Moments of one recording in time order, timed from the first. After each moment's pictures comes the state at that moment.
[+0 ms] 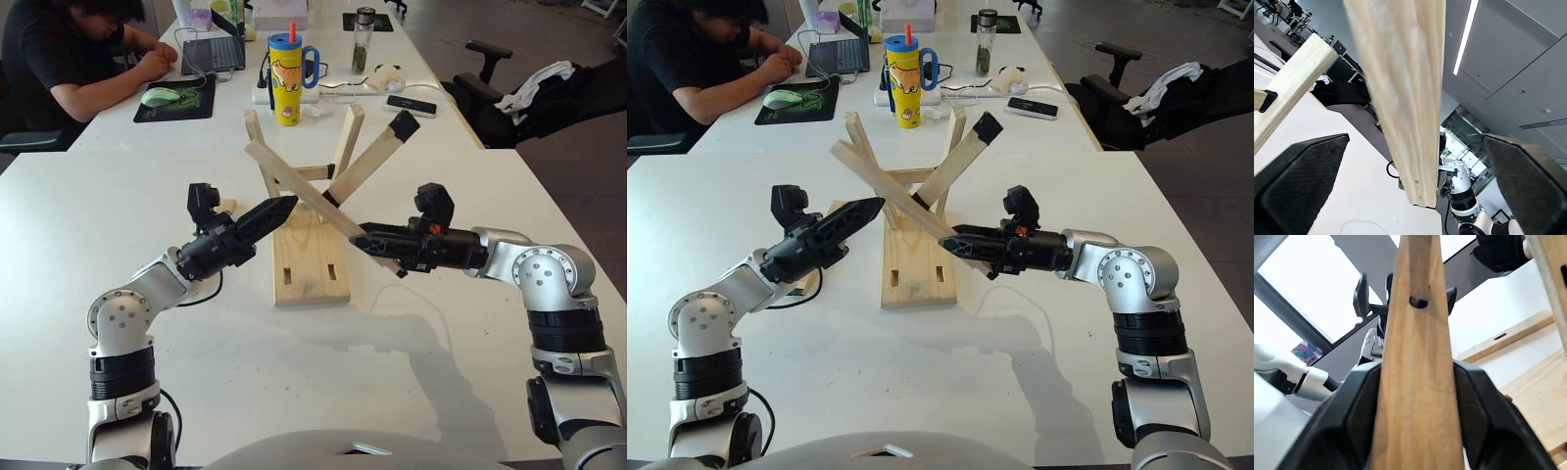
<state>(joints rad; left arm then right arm) -0.26 0.31 0.26 -0.22 -1.32 0.98 -0.56 -0.44 -0.61 -0.01 -0.06 0.99 1.03 1.10</state>
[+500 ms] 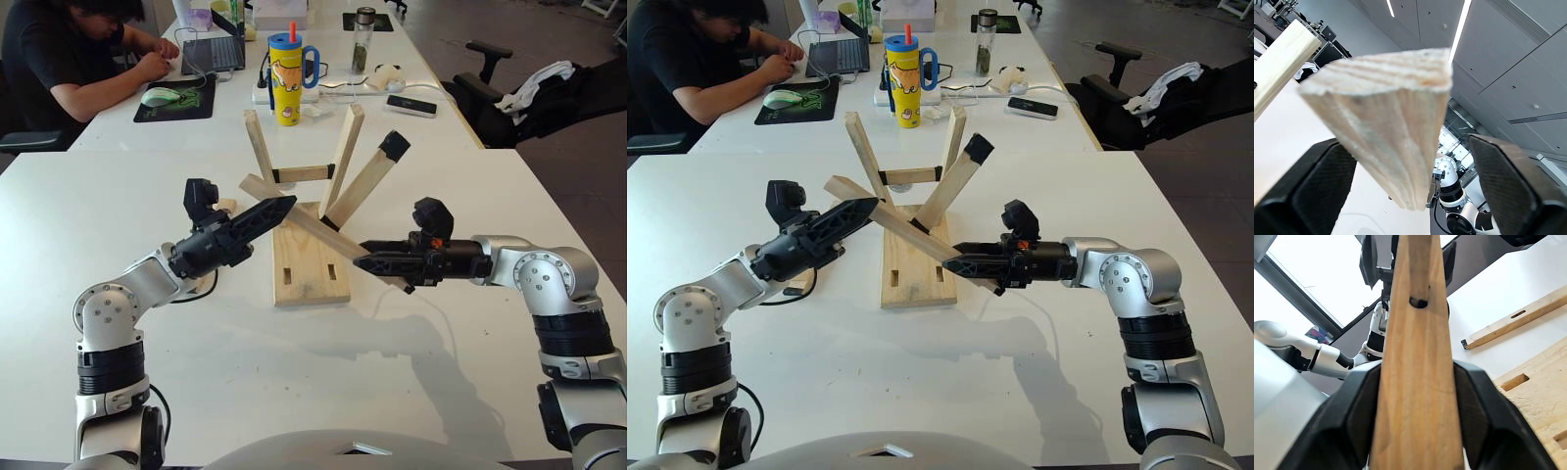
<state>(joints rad) -0.27 0.37 0.25 -0.21 -1.41 1.02 -0.55 -0.42 -0.65 0.02 -0.08 0.95 1.05 1.20</state>
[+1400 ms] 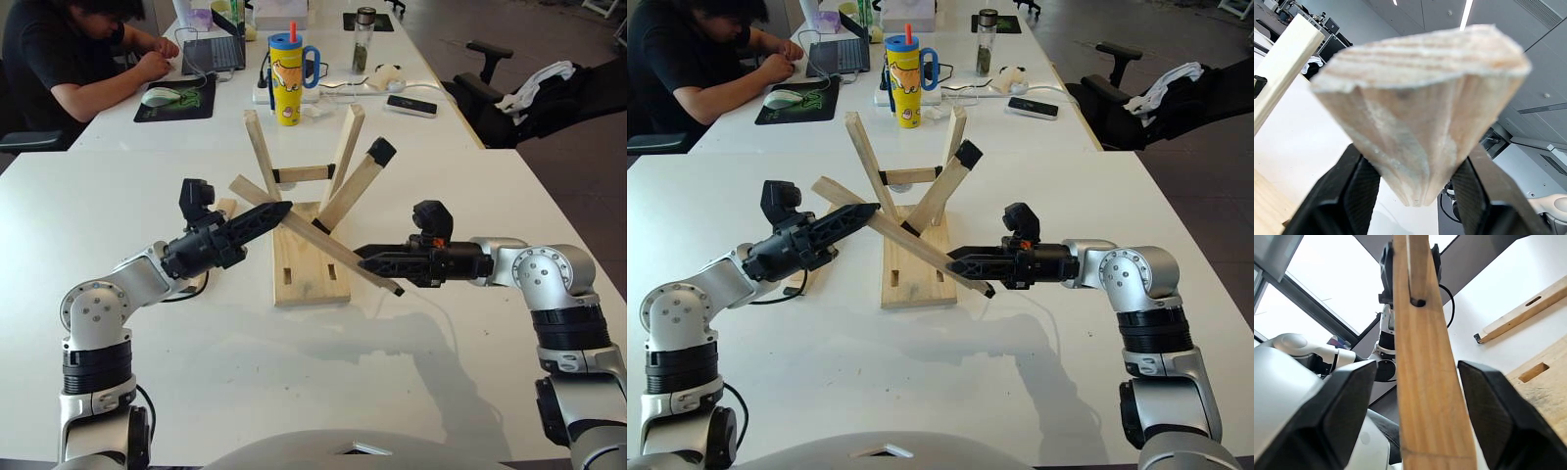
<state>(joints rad) -0.27 0.46 0.25 -0.21 -1.40 1.03 -0.57 -0.44 -0.65 0.01 -0.01 0.97 1.13 1.25</state>
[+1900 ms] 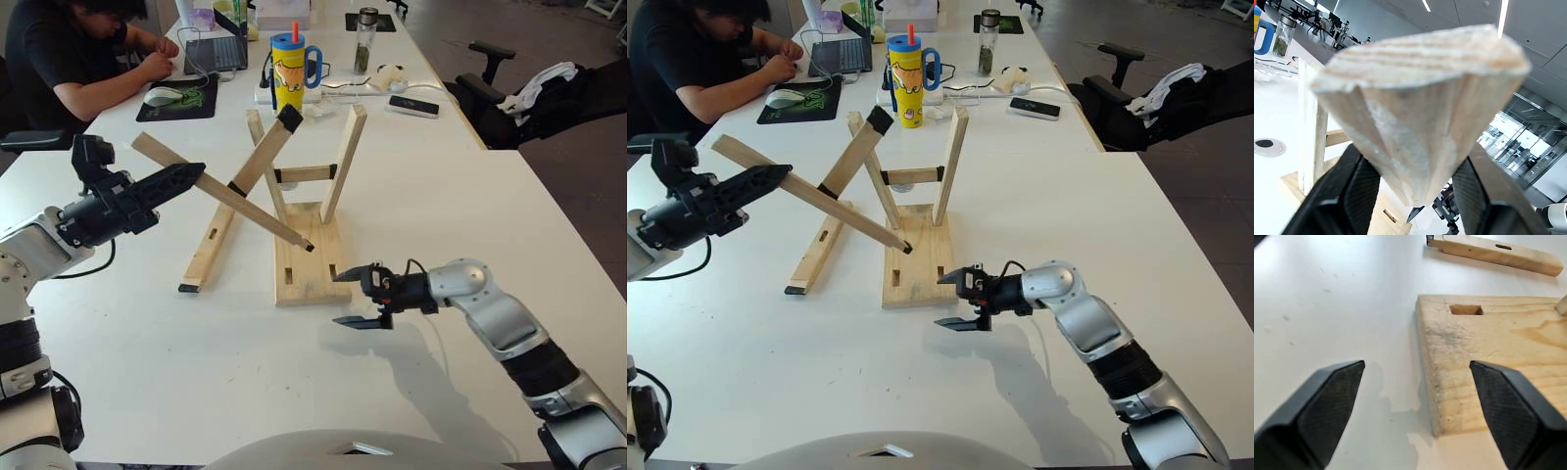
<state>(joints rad) -0.40 0.79 0.41 -0.01 -1.27 1.02 -0.77 -0.28 -0.63 0.45 -0.05 0.02 0.09 0.99</state>
